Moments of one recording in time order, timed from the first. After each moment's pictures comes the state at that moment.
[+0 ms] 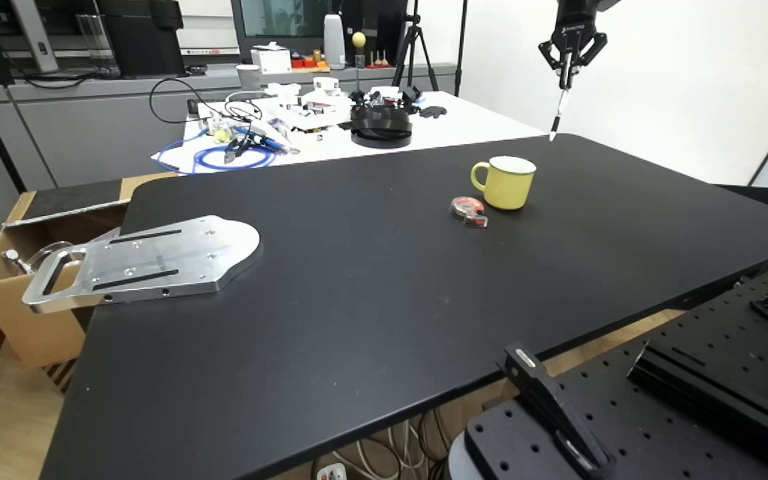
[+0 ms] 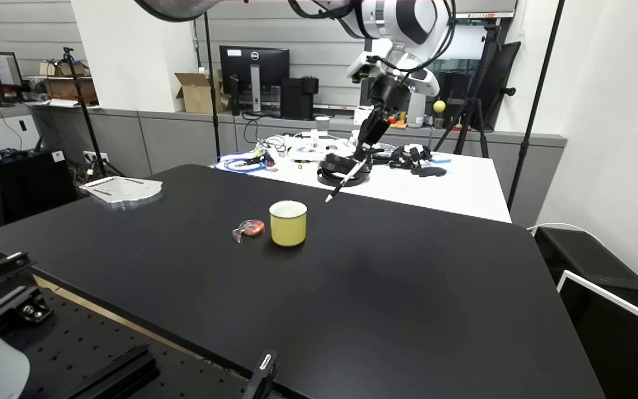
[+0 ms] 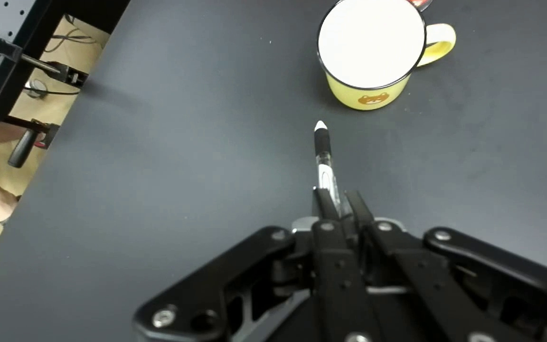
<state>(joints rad) -0.35 1.06 -0.20 -0.76 0.26 1.31 0.63</state>
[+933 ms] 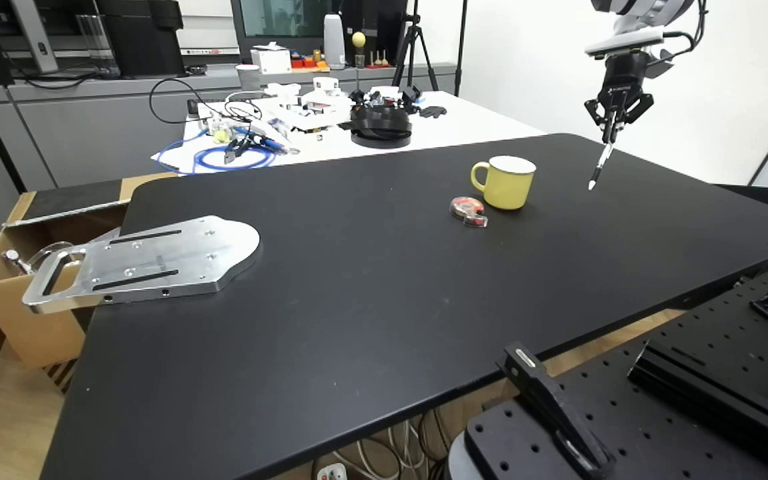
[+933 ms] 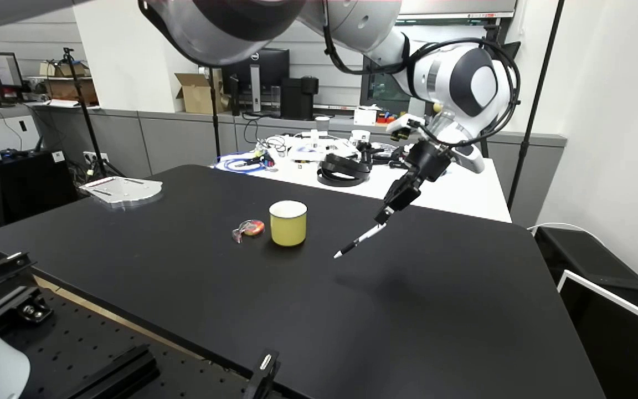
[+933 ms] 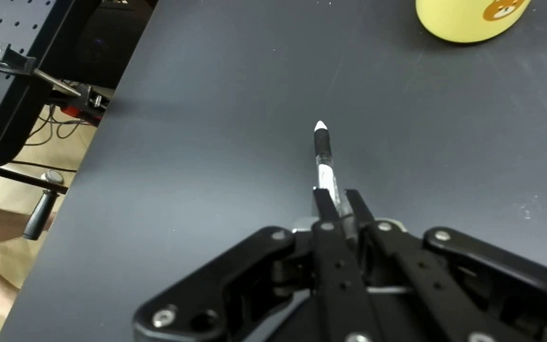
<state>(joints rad) -0.55 1.22 -0.19 -0.75 0.30 1.29 0.63</state>
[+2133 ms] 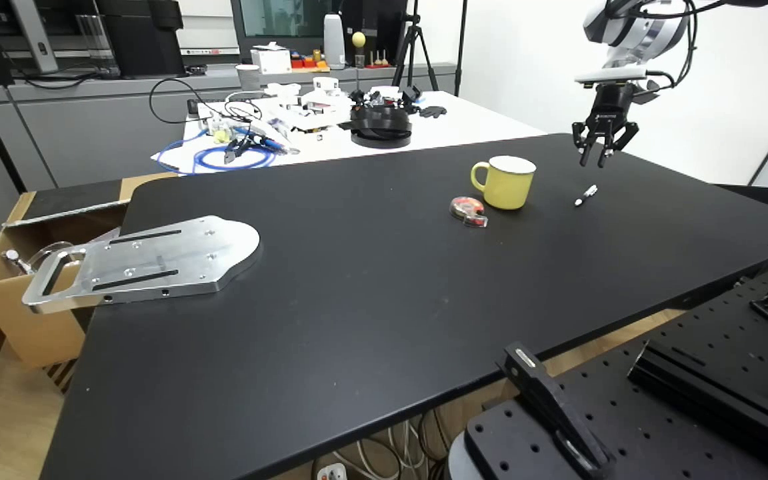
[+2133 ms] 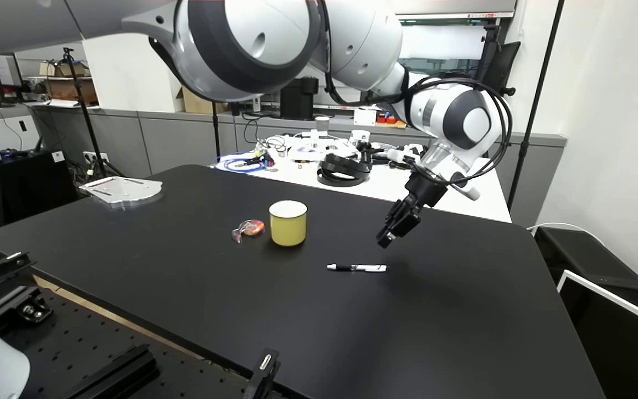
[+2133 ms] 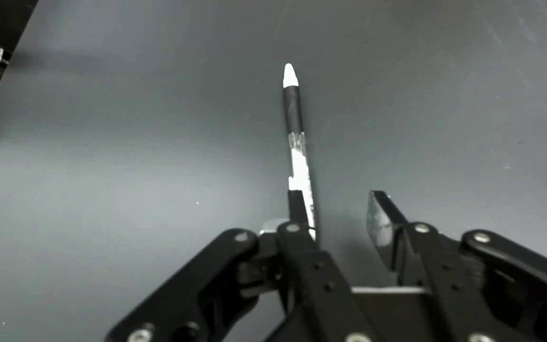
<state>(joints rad) -0.57 1.35 -0.16 -0.66 0.34 1.43 0.65</state>
